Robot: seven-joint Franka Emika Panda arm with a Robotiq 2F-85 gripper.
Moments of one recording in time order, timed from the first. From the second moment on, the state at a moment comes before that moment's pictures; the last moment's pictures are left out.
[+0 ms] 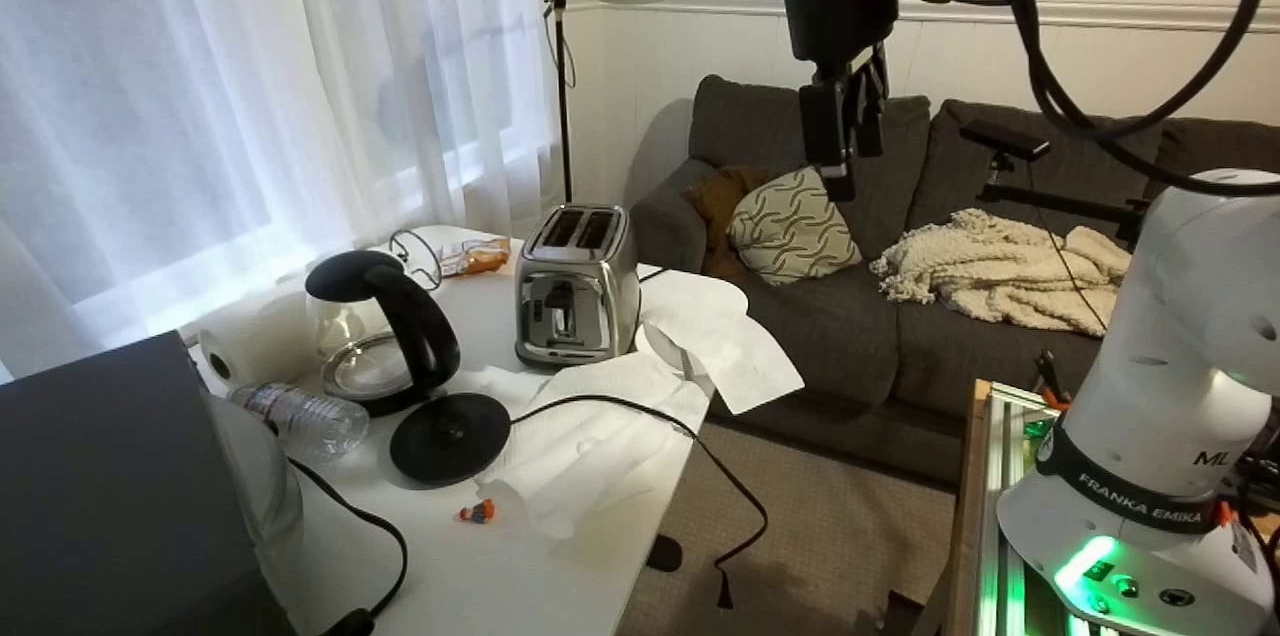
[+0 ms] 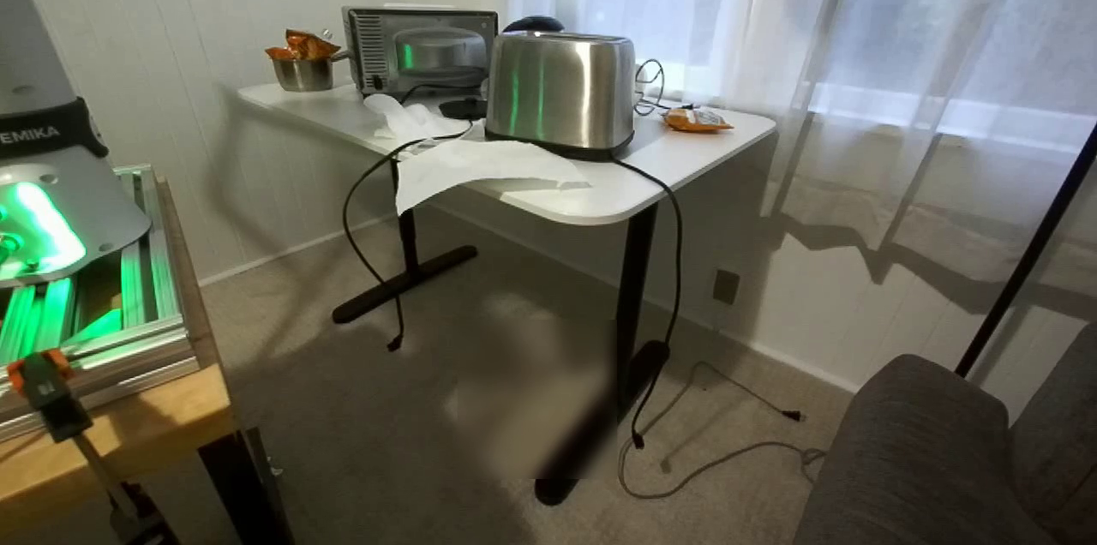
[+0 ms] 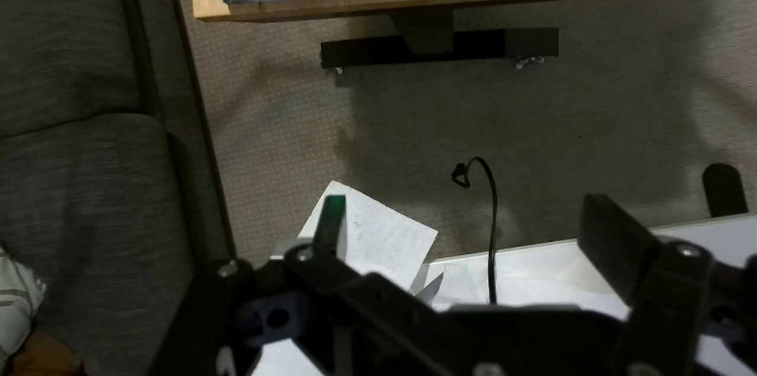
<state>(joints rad) 0.01 -0.61 0.20 -2.35 -0.02 1.47 0.23</state>
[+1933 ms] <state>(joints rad) 0.24 0.08 0.26 -2.31 -0.02 2.43 -0.25</state>
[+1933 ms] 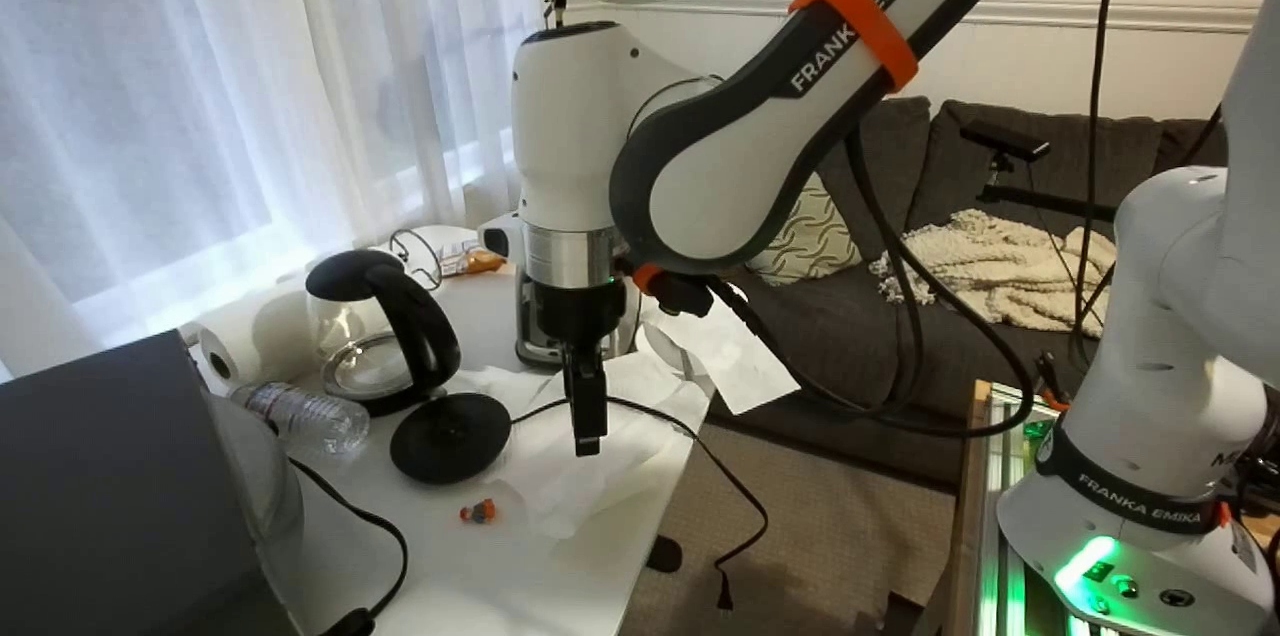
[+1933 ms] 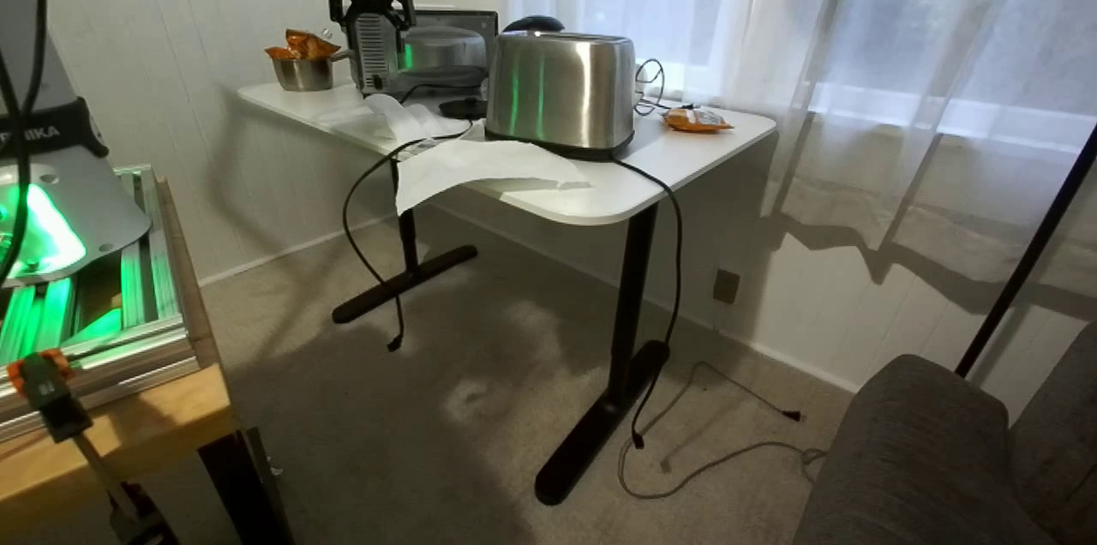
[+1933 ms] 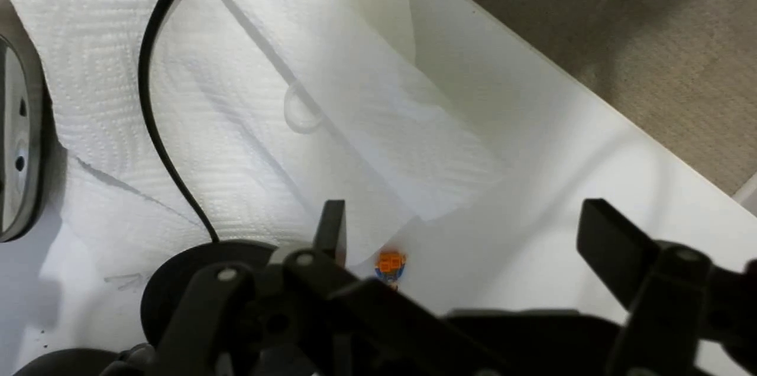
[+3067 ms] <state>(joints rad) 0.25 0.42 0.27 -2.07 -0.06 2.48 -0.32</state>
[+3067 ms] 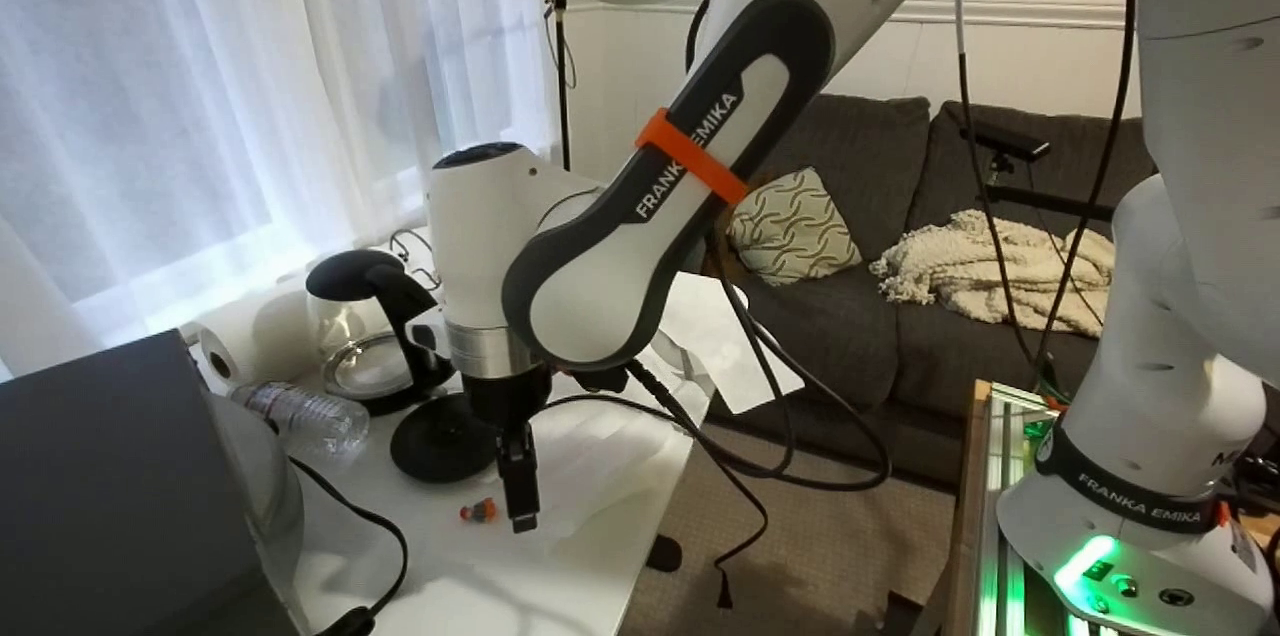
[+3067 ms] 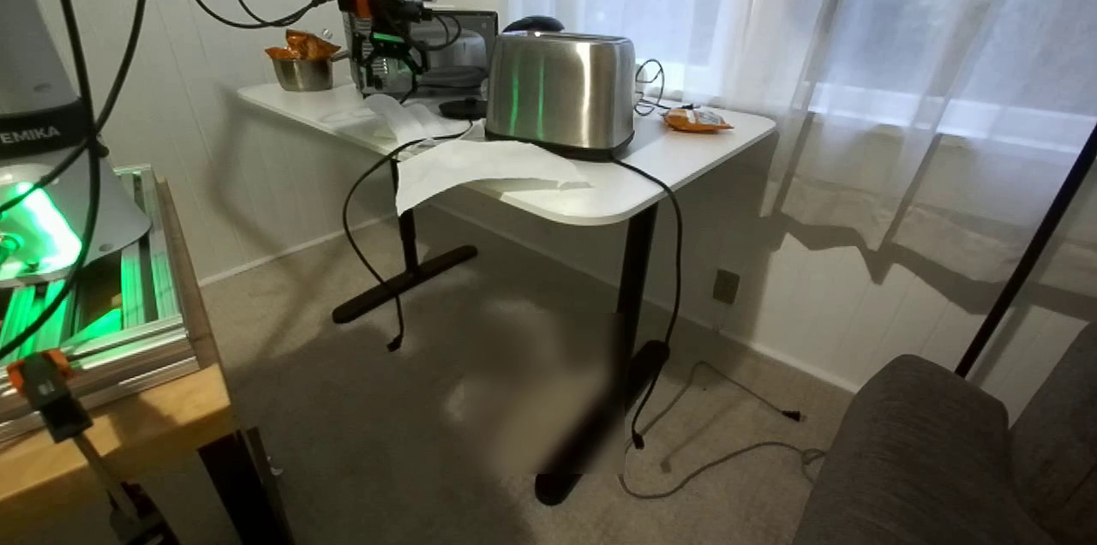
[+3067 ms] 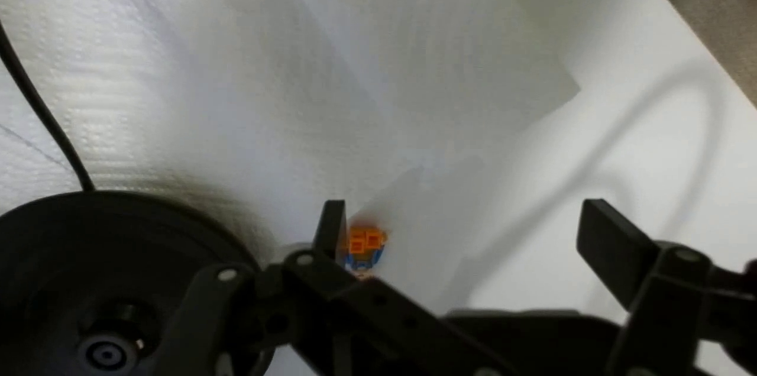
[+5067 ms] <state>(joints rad) 0.28 0.61 0.26 -1.88 -0.15 2.51 -0.34</state>
